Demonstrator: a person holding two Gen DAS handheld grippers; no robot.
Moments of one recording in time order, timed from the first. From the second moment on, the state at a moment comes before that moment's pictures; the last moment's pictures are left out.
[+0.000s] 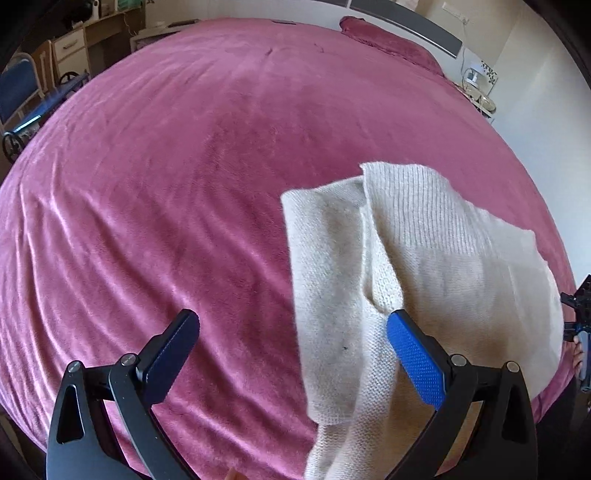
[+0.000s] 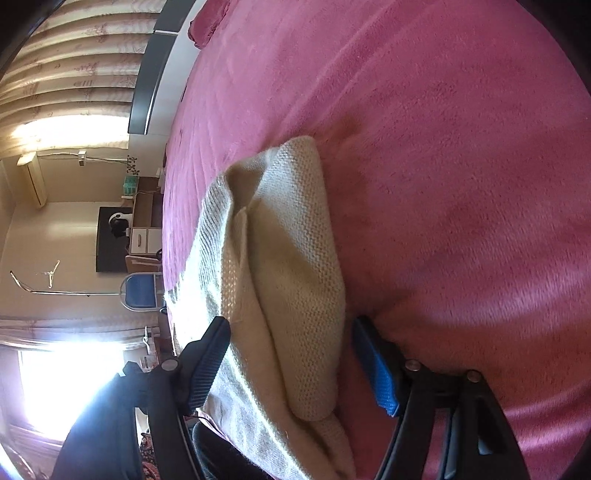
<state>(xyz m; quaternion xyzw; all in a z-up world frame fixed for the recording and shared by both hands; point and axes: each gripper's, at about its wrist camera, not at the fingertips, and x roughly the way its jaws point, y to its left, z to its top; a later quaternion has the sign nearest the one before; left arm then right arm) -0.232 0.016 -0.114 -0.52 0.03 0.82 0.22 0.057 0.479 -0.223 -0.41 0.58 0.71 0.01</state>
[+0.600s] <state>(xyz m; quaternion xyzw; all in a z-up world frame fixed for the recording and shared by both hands) -0.218 0.017 -0.132 -0.56 0.06 0.78 0.27 0.039 0.471 -0.216 -0.43 0.54 0.72 -0.03</state>
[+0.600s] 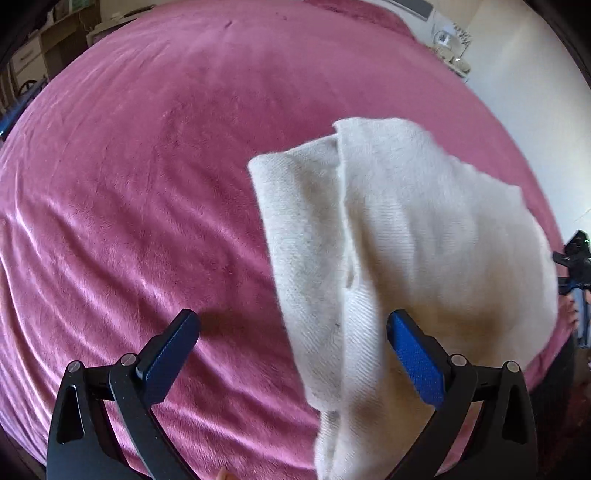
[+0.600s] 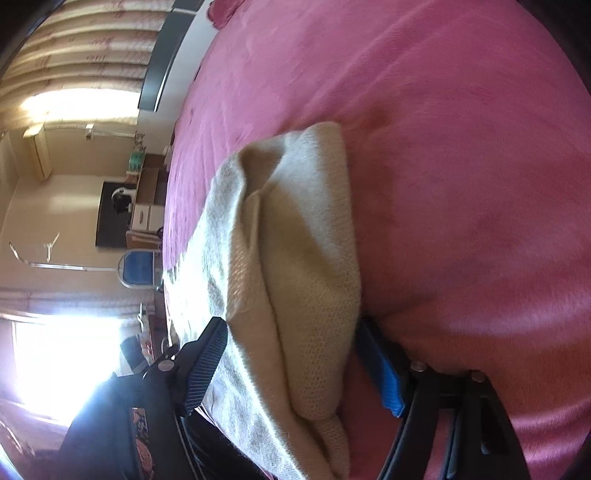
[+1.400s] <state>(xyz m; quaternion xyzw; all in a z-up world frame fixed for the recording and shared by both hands) -0.184 0.036 -0.150 -0.53 0.09 0.77 0.33 0.020 0.458 -0.206 -0.48 0.50 0.72 -0.04</state>
